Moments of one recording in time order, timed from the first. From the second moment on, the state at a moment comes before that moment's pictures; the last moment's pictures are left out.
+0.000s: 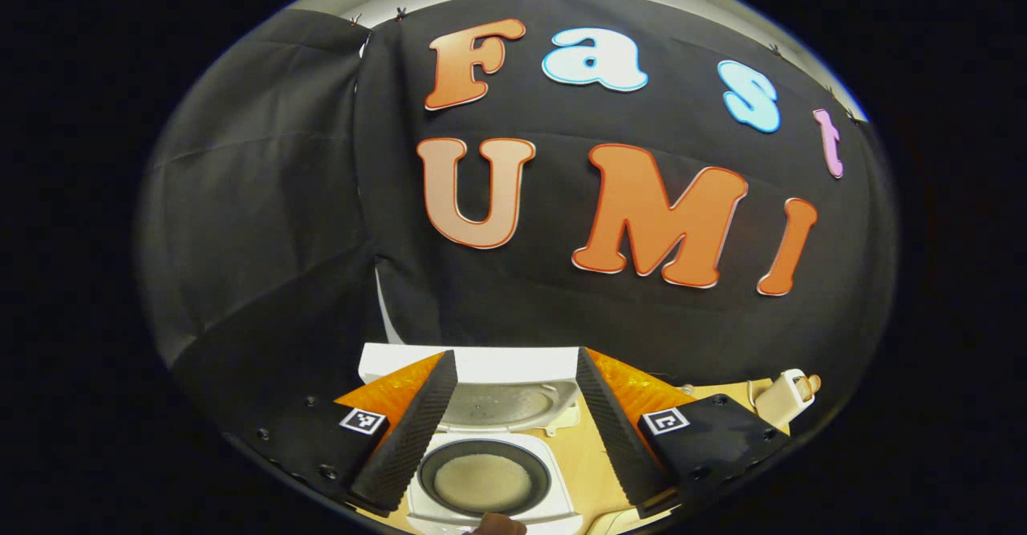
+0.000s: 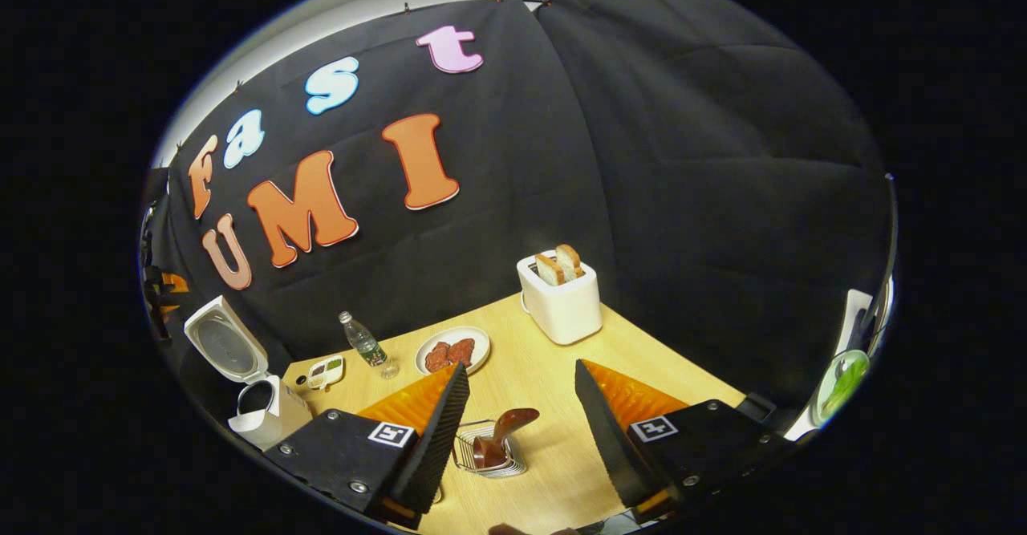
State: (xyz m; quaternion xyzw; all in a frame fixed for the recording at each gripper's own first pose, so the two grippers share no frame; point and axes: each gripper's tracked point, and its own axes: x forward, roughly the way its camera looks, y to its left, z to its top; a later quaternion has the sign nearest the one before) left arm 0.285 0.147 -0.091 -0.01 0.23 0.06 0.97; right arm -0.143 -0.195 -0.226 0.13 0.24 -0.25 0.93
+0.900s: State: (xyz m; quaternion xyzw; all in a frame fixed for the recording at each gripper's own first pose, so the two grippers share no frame) left arm 0.332 0.171 -0.177 0.01 0.43 0.12 0.89; right arm -0.185 -0.192 -0.220 0.09 0.24 -0.26 0.93
